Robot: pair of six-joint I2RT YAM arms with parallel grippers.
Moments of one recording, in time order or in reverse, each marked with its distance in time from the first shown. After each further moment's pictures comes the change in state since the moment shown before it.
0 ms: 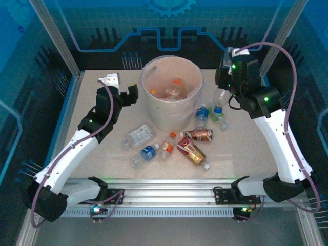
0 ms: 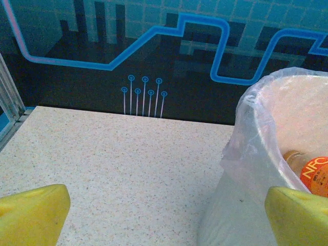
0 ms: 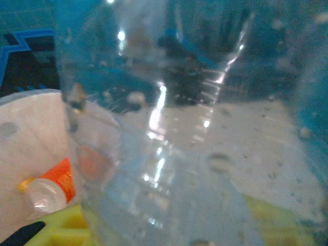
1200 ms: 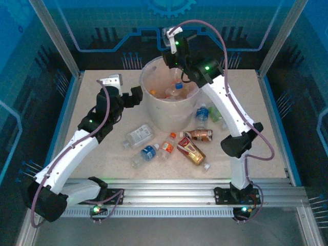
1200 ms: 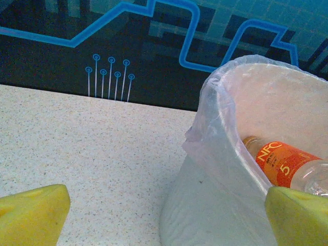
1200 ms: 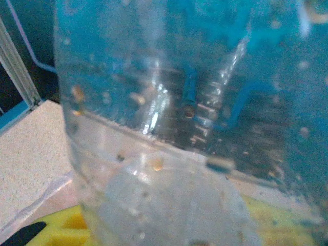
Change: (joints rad) left arm 0.001 -0.001 0.000 -0.023 0.138 -0.101; right arm 0.199 0.695 0.707 0.056 -0.105 -0.260
